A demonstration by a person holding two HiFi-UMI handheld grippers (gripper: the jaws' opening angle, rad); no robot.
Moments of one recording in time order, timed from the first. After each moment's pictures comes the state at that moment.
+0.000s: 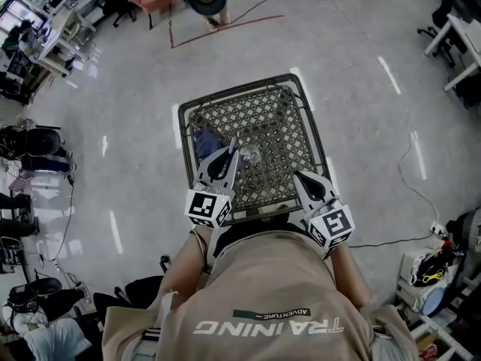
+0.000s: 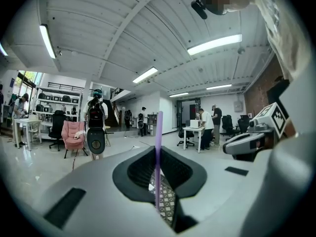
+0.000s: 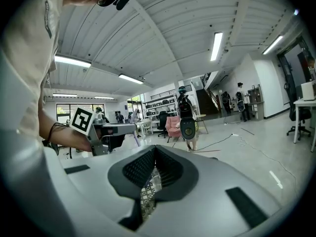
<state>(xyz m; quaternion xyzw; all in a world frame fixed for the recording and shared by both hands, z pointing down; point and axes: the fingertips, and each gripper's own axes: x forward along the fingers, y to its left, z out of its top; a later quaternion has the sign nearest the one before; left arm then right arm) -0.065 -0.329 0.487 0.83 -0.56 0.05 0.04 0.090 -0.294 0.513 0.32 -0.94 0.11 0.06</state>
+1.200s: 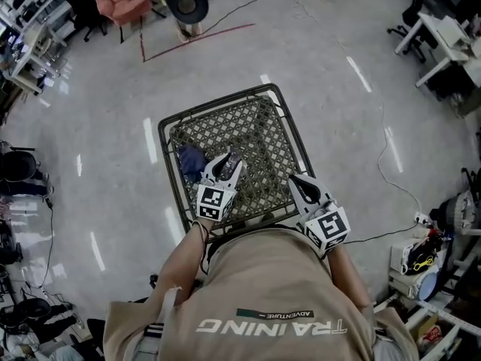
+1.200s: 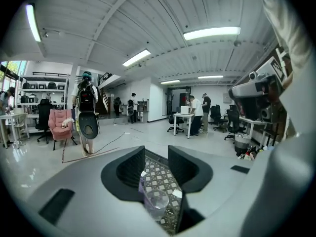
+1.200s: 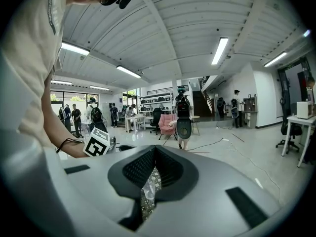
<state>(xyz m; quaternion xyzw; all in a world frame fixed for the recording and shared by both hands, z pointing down) -0.058 -0.372 0.614 0.86 -0.49 0.12 0.08 0.085 -0.309 0.508 0.36 -0.92 0.07 0.10</state>
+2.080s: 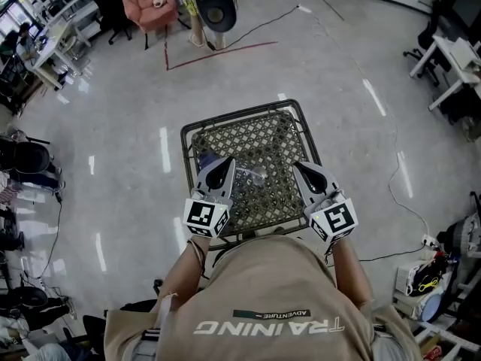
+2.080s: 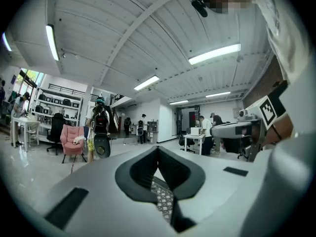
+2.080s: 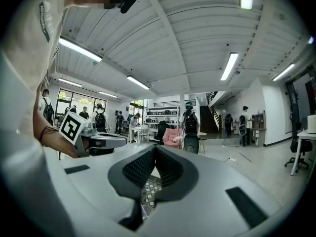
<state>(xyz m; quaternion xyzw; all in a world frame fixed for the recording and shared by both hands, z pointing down) -0.125 -0.338 0.466 0.83 -0.55 0.01 0.02 0.026 -0.337 0.443 0.34 -0.94 -0.01 0.05</state>
